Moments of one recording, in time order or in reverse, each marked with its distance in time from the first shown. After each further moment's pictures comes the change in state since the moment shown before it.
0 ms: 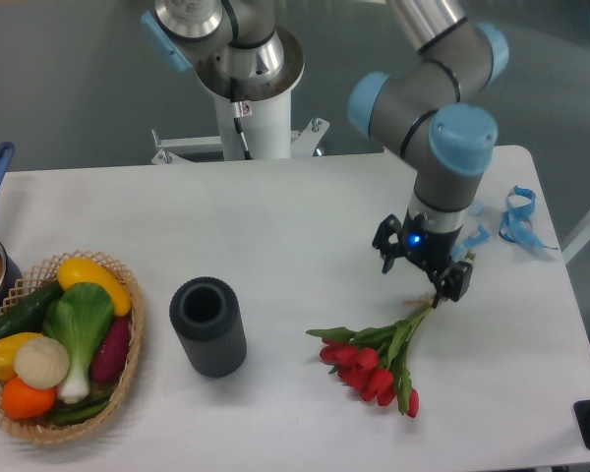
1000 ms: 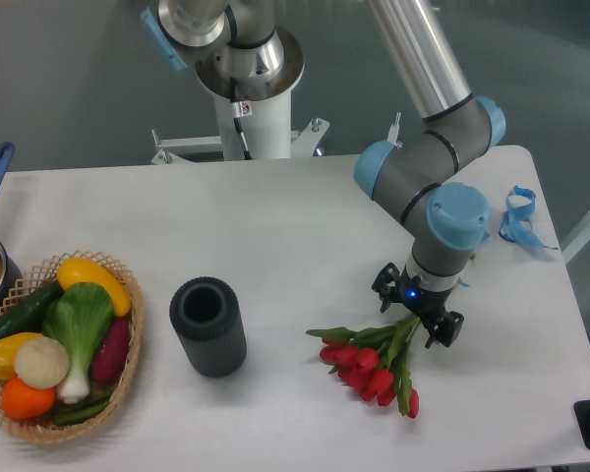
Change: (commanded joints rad) arm -0.024 -0.143 0.051 0.068 0.063 0.002
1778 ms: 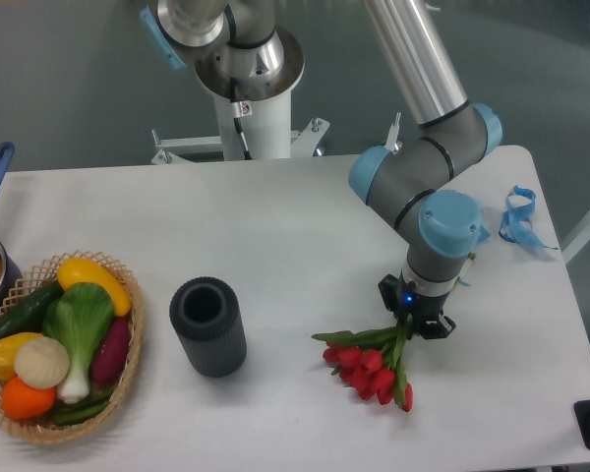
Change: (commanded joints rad) arm -0.002 0.021 0.009 0.002 -0.003 -0.046
